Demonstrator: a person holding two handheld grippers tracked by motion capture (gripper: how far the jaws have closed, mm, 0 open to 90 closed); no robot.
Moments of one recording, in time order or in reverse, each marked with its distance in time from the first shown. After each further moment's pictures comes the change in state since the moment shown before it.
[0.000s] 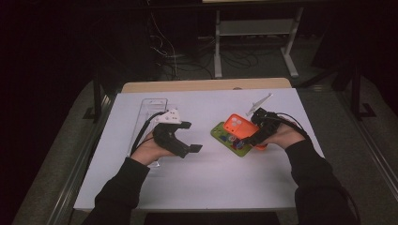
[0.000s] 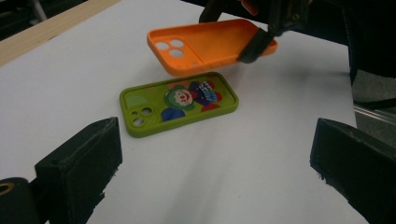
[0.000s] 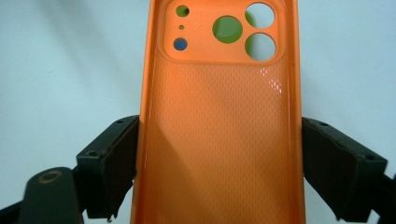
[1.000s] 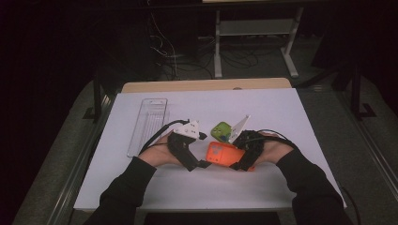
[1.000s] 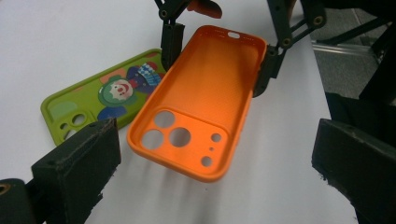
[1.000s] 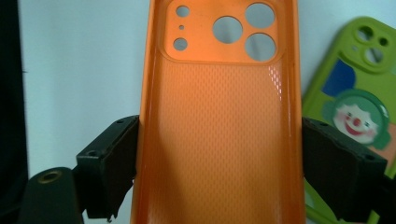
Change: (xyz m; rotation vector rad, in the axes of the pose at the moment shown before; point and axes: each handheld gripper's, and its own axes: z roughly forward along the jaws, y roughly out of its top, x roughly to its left) left arm -0.025 0.001 0.030 0.144 -0.171 0.192; right arm 0.062 0.003 0.024 0.035 0.207 -0.347
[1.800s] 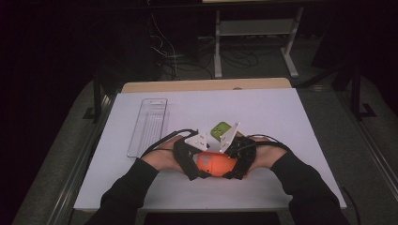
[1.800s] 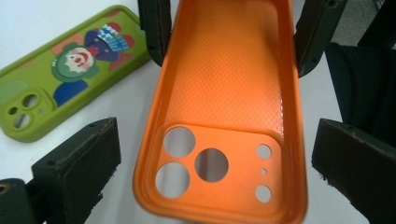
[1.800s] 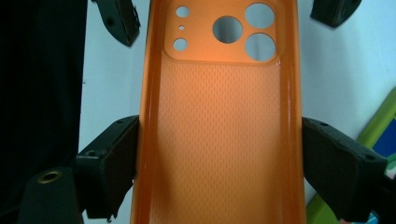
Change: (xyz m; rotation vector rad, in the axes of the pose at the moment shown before) left arm -0.011 -0.006 0.024 0.159 -0.047 0.093; right arm 0.027 0.023 0.003 -0.018 0.069 -0.143
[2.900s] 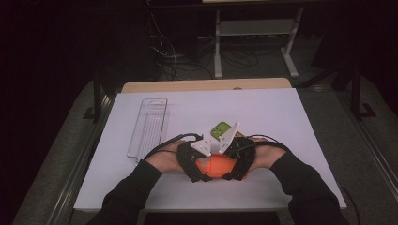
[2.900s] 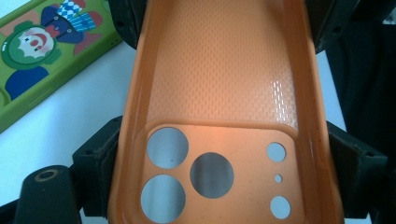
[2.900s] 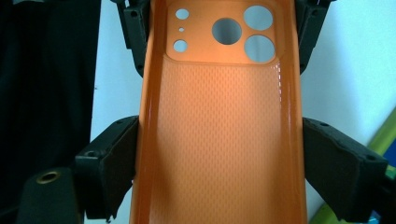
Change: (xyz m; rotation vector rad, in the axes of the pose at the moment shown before) left arm -0.001 -0.002 0.015 0.070 -0.064 0.020; right arm 0.002 0.003 -0.001 -0.017 0.024 -0.009
